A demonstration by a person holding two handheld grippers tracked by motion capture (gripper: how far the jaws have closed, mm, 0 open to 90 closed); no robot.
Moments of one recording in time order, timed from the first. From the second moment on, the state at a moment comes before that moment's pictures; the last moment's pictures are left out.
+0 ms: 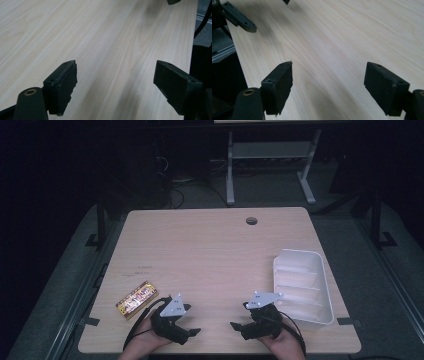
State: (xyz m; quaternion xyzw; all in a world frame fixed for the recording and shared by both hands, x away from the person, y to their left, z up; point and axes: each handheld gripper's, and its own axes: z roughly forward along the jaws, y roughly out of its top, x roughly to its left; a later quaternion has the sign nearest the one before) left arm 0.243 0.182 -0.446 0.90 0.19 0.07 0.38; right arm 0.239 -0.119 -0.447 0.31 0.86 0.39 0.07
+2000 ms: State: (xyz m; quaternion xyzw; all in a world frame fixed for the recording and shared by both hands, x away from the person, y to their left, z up) left arm 0.282 0.320 -0.423 0.86 0.32 0.16 0.36; right arm 0.238 -0.108 -0.452 0.29 0.88 0.38 0.07
